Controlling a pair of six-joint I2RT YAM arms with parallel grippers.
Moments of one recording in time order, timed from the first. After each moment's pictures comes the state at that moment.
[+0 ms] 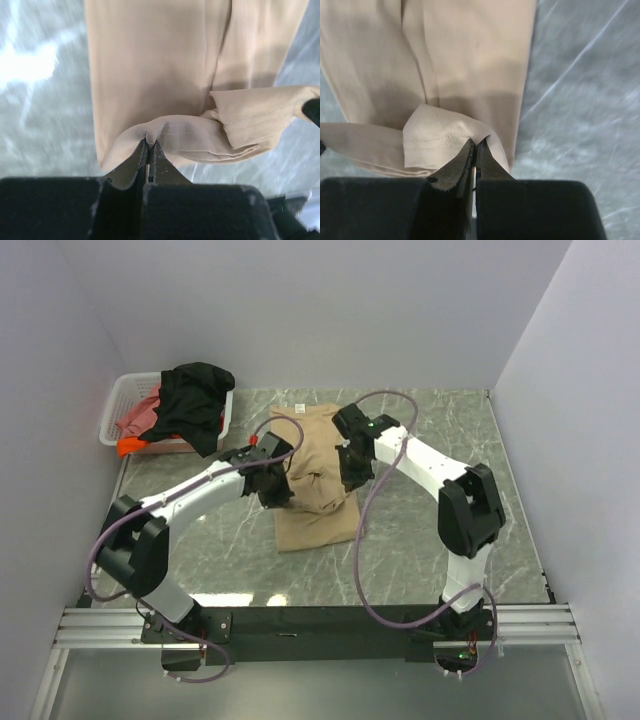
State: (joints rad) left arm -0.63 1.56 1.14 -0.68 -0.03 -0.89; right arm 0.58 1.86 1.53 -0.93 0.00 0.47
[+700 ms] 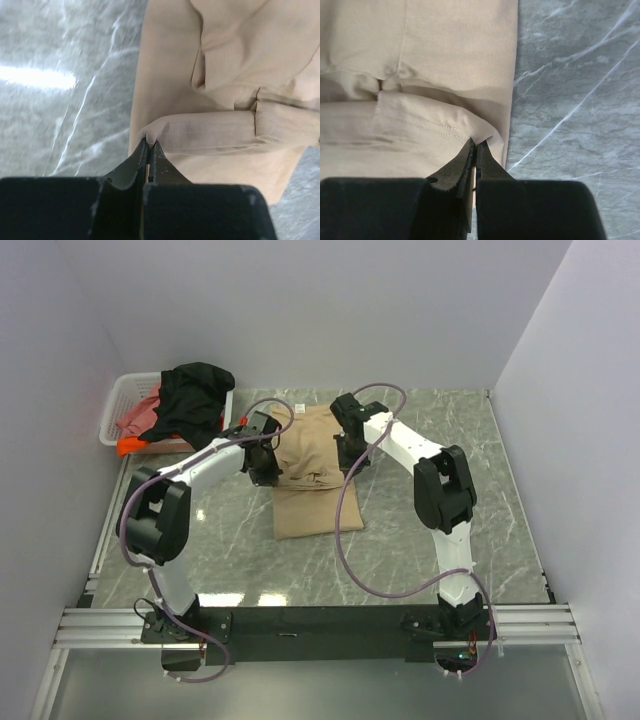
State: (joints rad) left arm -0.44 1.78 1.30 -0.62 -0.06 -0.74; right arm 0.50 2.15 1.81 -0.98 0.01 0.41
